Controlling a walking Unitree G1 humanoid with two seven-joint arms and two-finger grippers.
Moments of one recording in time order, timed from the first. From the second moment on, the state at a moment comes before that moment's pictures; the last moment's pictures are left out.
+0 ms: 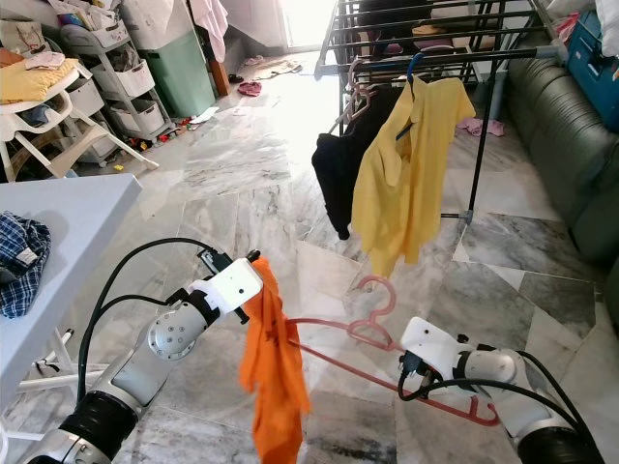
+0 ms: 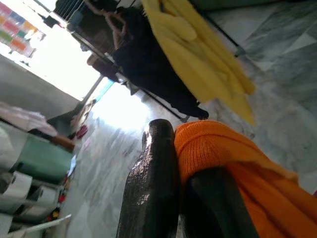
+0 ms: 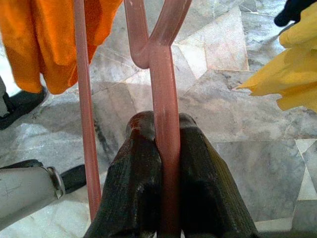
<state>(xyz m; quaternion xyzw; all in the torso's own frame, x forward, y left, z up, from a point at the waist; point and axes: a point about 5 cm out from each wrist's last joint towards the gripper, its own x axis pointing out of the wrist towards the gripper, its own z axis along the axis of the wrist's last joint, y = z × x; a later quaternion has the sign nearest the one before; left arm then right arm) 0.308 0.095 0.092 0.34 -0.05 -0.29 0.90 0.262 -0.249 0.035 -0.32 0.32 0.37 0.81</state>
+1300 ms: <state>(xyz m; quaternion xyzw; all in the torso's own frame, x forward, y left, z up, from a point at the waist) 0.305 0.129 0.048 0.40 0.05 -0.24 0.88 0.276 -0.258 0.057 -0.30 0.29 0.32 0.85</state>
